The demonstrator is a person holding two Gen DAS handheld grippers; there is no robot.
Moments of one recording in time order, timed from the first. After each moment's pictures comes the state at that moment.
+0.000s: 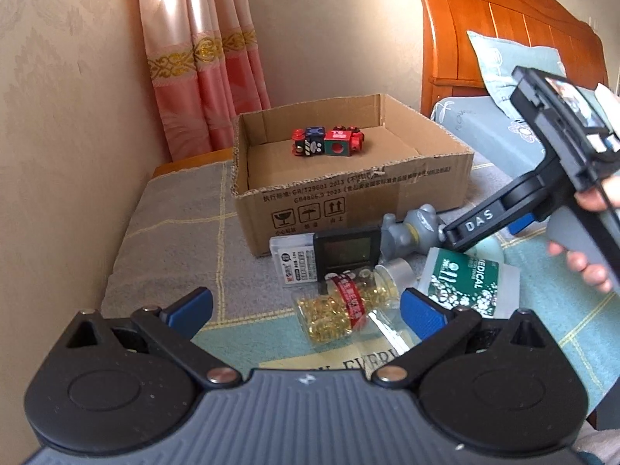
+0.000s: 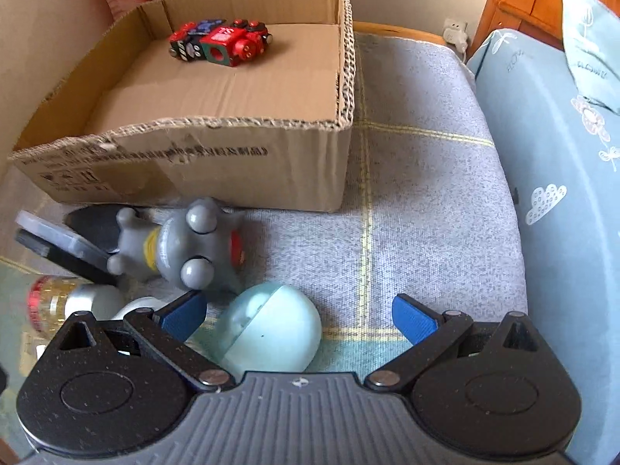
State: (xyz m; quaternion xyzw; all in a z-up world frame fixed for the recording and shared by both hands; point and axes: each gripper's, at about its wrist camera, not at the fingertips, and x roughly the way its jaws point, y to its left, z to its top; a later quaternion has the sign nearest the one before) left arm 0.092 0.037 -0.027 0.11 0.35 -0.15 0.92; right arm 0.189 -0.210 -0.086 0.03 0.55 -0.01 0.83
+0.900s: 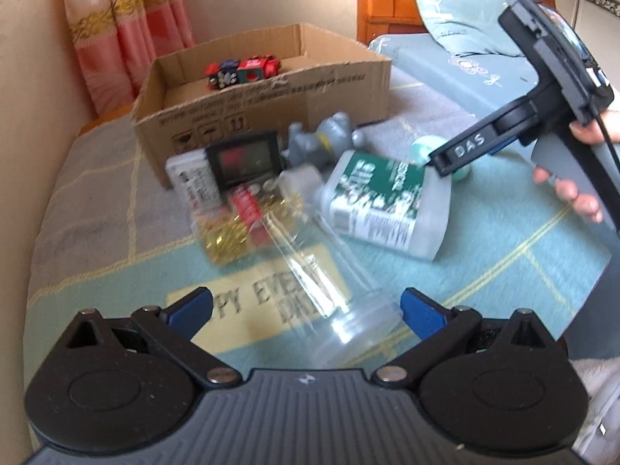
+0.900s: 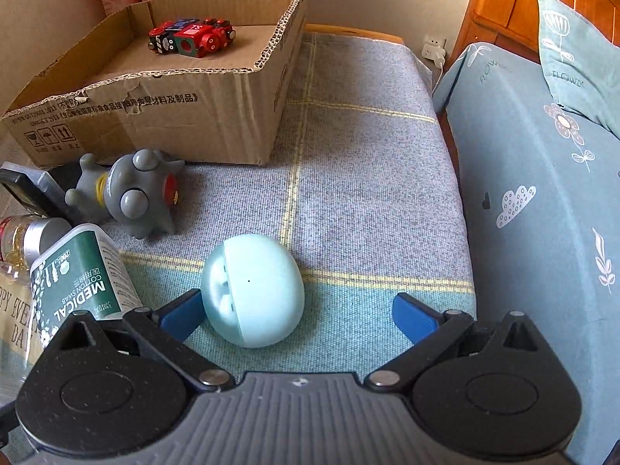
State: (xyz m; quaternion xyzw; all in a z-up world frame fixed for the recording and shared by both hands) left arm 0.066 0.012 -0.065 0.14 0.42 -0.23 0.87; right arm 0.143 -0.246 -0.092 0.00 0.52 -0.02 0.85
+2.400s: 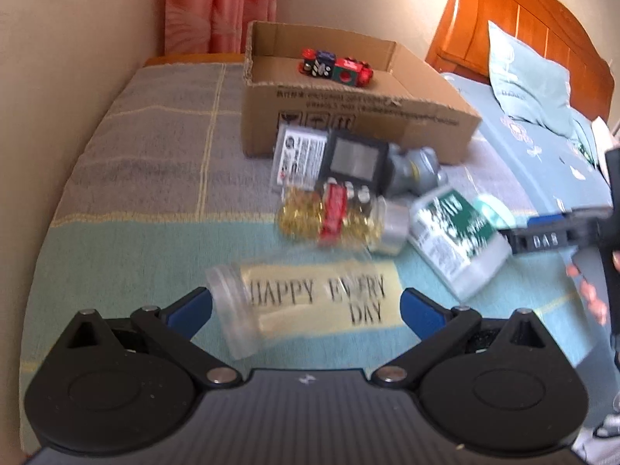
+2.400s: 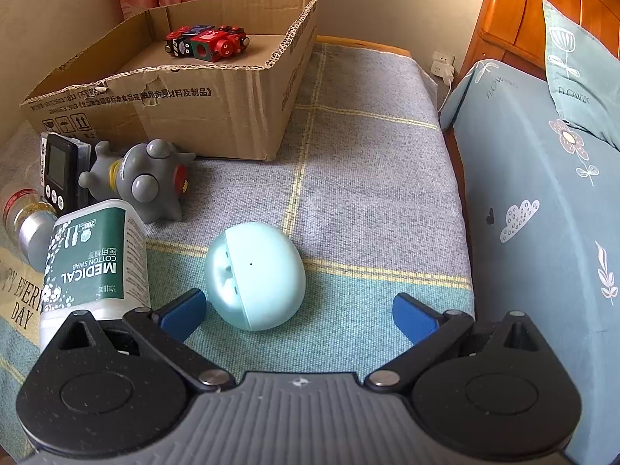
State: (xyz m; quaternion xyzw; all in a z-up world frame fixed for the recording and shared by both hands) left arm 0.097 0.074 -0.060 0.00 0.46 -0.17 0.87; right arm 0.125 -0.249 -0.093 -0.01 0.50 0.00 0.87
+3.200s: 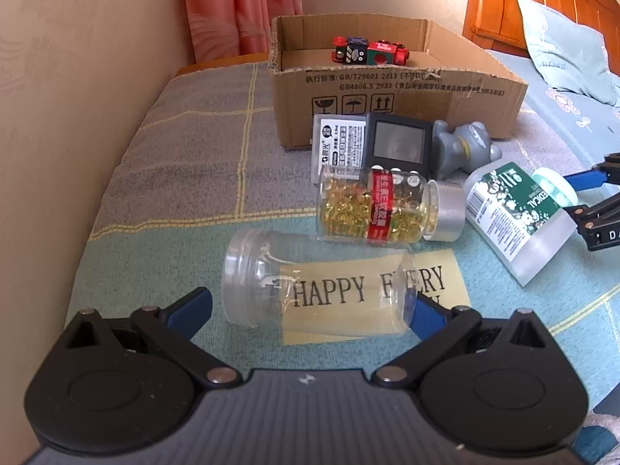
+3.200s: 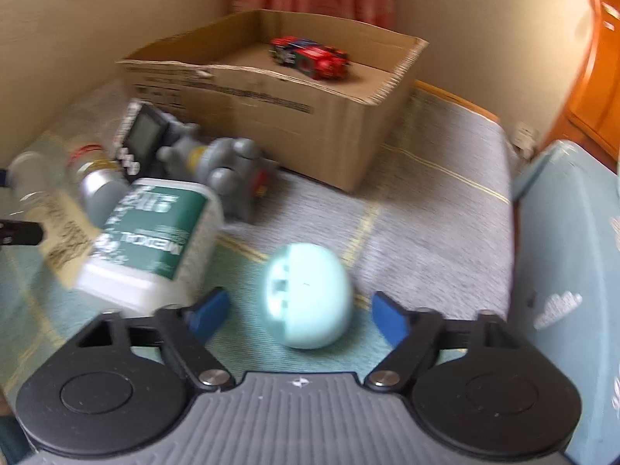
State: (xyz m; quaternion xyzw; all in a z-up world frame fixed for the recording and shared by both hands) left arm 0.097 0.062 -0.076 0.08 0.45 -0.10 0.89; right arm 0.123 -0.241 -0.087 -0.10 0.46 0.16 0.87
